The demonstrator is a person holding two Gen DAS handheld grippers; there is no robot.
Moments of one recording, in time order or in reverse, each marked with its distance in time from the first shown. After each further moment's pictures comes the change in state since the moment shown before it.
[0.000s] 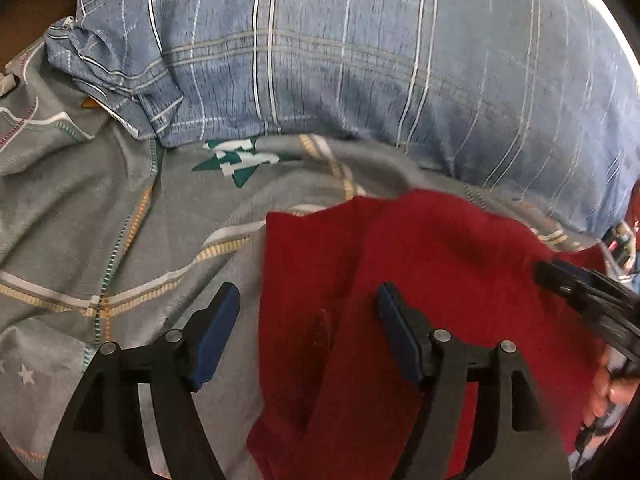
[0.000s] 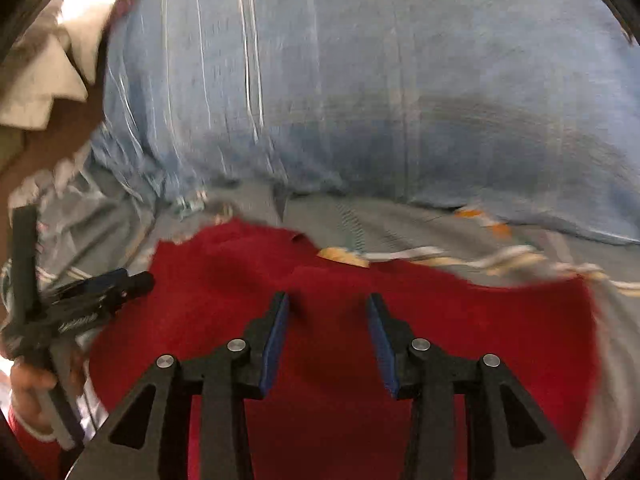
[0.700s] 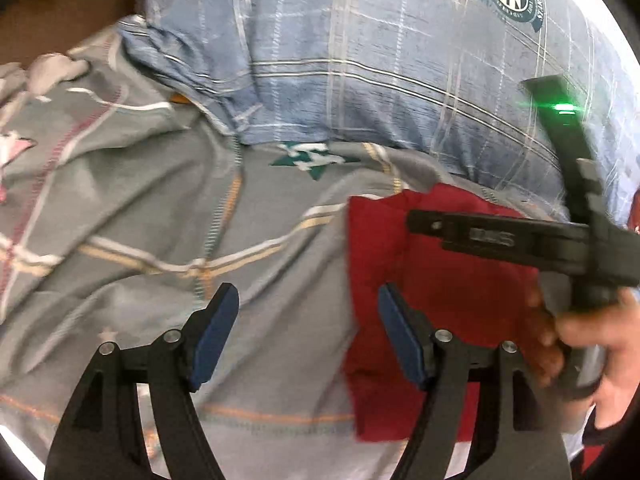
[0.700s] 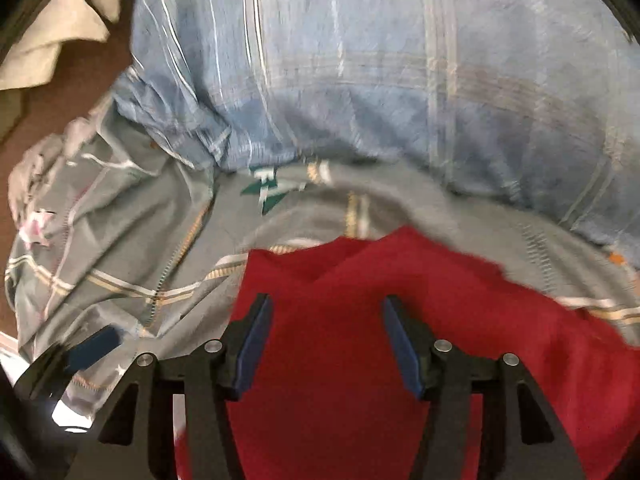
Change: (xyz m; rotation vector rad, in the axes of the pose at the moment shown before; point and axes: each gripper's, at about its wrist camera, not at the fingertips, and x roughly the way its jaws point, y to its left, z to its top) left arm -0.065 0.053 -0.027 -0.043 -0.043 0.074; right arm 0.074 0.137 0.039 -0.065 0.178 0.098
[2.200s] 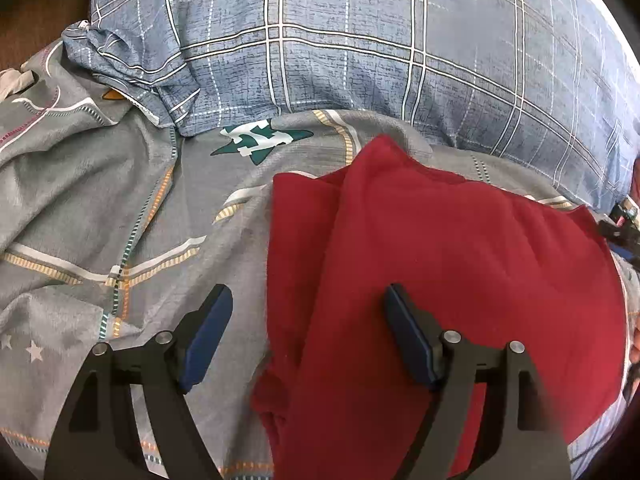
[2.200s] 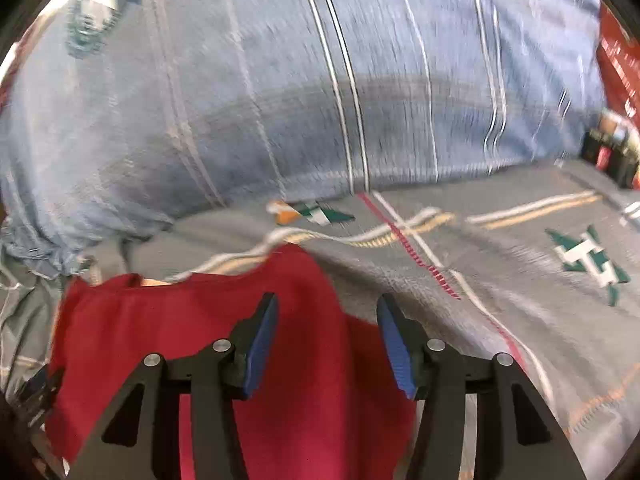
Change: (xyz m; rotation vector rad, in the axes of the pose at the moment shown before) left arm 0.051 -0.049 -0.010 0.084 -0.001 -0.042; right arm -0.146 -0.219 -0.107 0.401 -0.284 -0.352
